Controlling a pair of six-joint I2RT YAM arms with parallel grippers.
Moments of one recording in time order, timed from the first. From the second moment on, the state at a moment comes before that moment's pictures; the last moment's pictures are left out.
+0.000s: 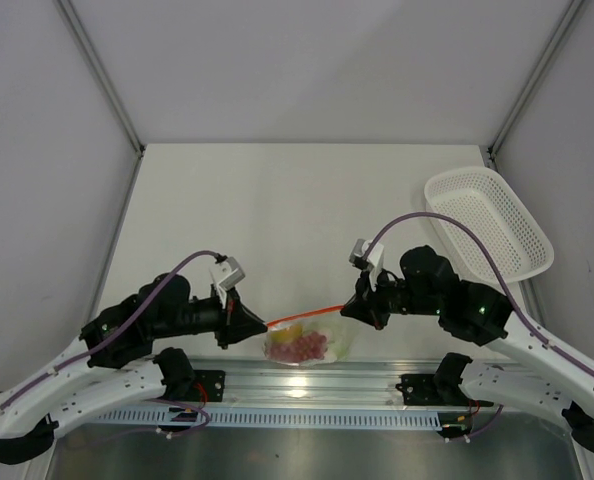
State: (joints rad) left arm -0.99 0.52 0.79 -0.67 0.26 -0.39; right arm 0.96 0.82 0.92 -0.61 -0.32 0.11
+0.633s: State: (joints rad) left arm -0.99 0.37 0.79 -0.86 0.08 -0.55; right arm 0.93 0.79 0.90 -0.61 -0.31 0.13
